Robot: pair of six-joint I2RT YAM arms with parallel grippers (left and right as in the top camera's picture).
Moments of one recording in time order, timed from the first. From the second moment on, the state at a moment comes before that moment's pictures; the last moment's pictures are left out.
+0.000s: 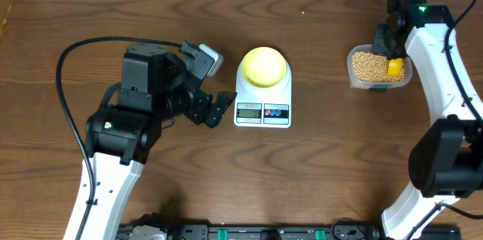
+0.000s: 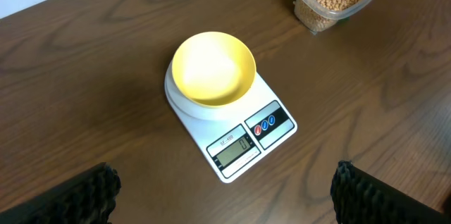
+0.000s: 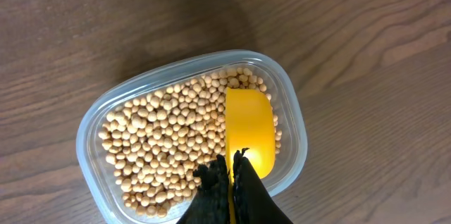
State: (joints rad) left arm -0.24 1.15 1.20 -0.83 0.42 0.25; right arm 0.00 1.91 1.69 -1.00 0.29 0.22
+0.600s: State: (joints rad) left arm -0.24 1.15 1.20 -0.83 0.42 0.25; right arm -0.01 1.91 1.65 -0.97 0.28 0.22
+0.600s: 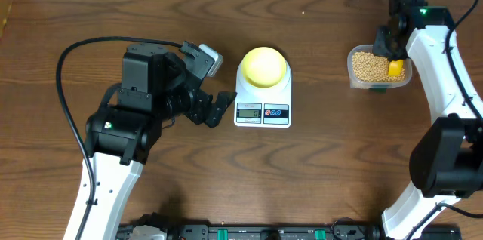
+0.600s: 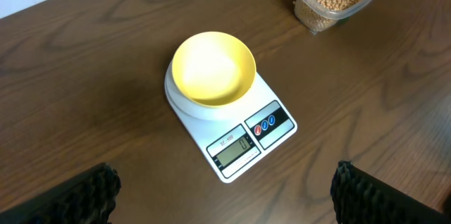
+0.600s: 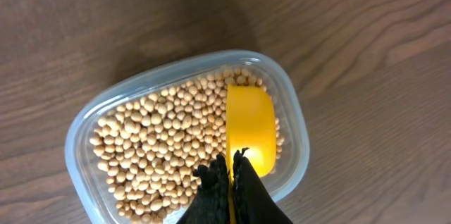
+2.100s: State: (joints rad) left arm -0.24 1.15 1.20 -0.83 0.42 0.25; right arm -0.04 1.91 1.60 -0.92 0.07 0.21
